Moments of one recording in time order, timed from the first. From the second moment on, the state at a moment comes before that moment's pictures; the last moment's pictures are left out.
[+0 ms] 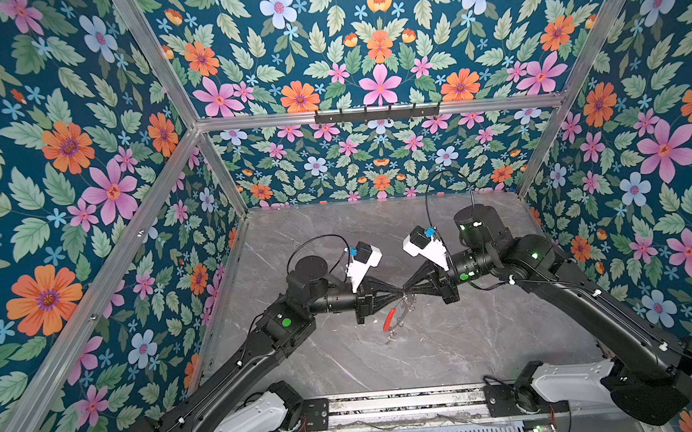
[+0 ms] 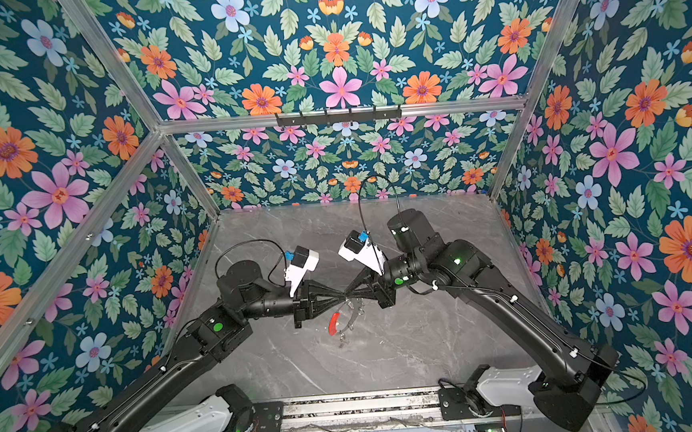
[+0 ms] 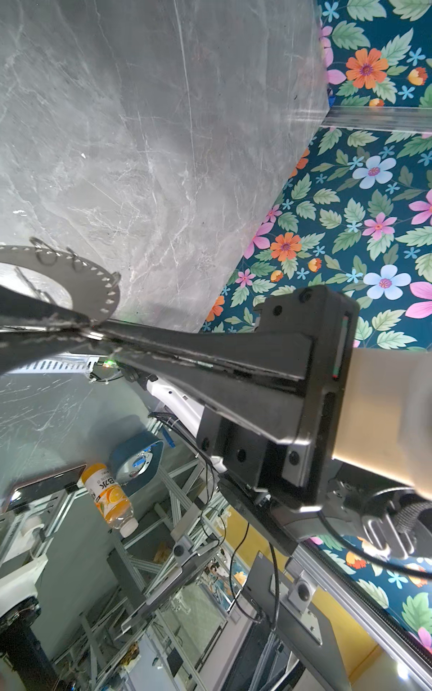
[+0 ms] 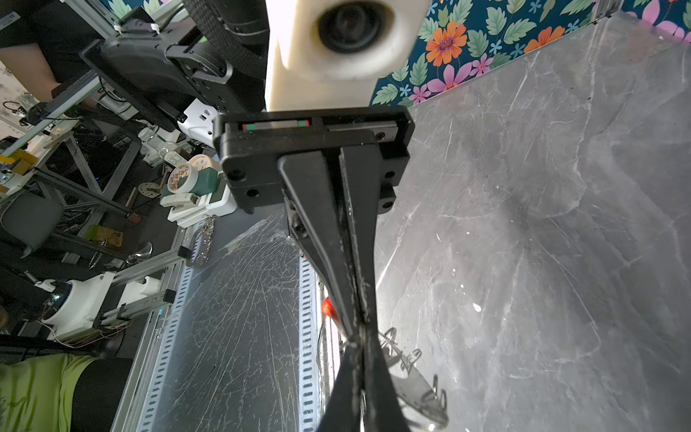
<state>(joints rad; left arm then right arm) -0.77 0.94 0.85 -0.03 0.78 -0.39 0.71 1.25 1.45 -0.87 -0.78 -0.11</state>
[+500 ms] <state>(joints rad) -0.77 0.84 0.72 0.27 0.72 -0.46 0.71 0.84 0.97 -0.24 -0.65 0.14</state>
